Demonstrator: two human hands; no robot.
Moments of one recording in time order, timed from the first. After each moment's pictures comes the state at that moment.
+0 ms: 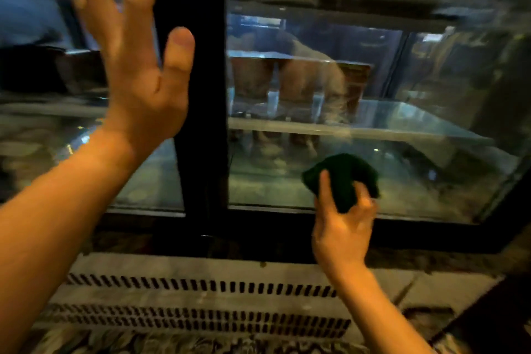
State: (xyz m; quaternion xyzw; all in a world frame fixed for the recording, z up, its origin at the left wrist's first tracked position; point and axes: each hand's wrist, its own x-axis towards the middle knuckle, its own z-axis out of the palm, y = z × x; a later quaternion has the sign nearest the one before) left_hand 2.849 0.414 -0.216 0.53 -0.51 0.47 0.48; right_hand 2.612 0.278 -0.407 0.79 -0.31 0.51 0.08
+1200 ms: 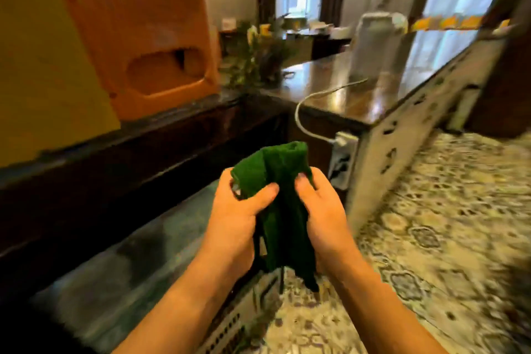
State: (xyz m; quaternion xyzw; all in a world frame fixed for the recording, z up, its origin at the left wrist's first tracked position) left_hand 2.531 0.365 0.123 0.35 -0.42 -0.59 0.60; right_hand 2.408 0.370 0.097 0.45 -0.39 0.65 -0.48
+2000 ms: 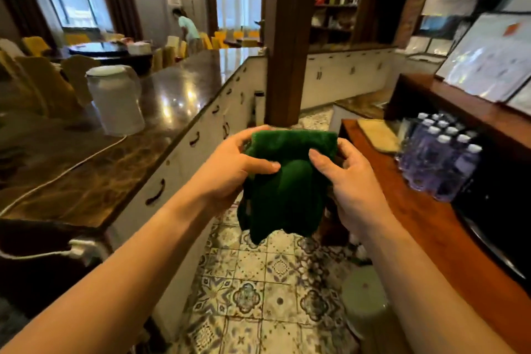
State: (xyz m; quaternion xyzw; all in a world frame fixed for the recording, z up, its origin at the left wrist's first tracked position) left_hand 2.001 0.339 0.331 0.06 -0.64 -0.74 0.21; right_hand 1.885 0.495 0.310 0.31 -0.55 0.75 -0.20
